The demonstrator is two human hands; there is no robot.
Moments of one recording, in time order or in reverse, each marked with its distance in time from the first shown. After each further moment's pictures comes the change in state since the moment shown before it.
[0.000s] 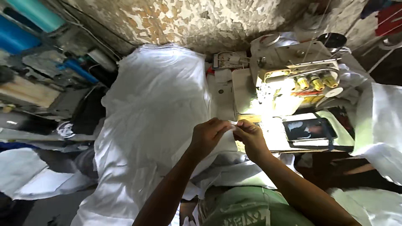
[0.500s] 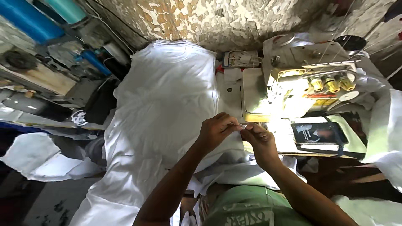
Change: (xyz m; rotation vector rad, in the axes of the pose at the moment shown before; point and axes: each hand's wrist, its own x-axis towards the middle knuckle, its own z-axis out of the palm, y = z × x) left_hand 0.000 0.001 -0.003 -0.106 0.006 -0.050; right_hand -0.020 0.003 -0.001 -0.205 -0.029 -0.248
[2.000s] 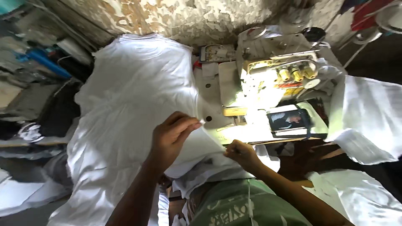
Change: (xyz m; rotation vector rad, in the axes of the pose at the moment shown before) left_hand -0.012 0.031 -0.042 0.115 0.013 0.054; right_hand -0.048 0.046 -0.054 -0.263 -0.303 -0.107
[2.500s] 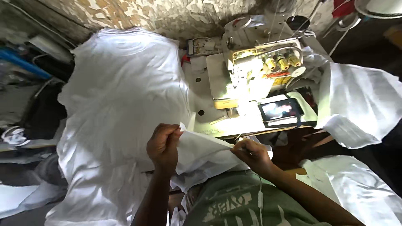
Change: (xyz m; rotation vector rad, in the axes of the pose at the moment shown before) left_hand -0.046 0.001 0.039 -0.143 0.370 -0.112; right_hand -0.035 -0.024 -0.018 -0.220 0.164 -0.129
